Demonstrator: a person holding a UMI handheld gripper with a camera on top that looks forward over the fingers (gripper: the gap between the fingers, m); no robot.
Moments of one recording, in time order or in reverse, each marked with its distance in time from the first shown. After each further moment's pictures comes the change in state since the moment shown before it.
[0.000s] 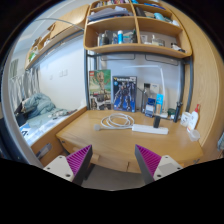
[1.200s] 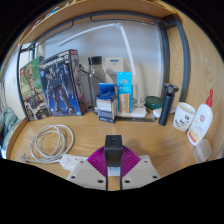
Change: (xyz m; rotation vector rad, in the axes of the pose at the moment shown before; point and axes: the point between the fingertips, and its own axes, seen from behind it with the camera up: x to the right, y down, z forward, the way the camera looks) arm 0.269 -0.017 0.302 -0.120 0.262 0.177
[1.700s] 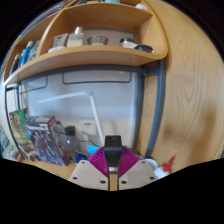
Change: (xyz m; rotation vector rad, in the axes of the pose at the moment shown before) arm 0.093 -0.244 -0.098 0.259 0.196 0.020
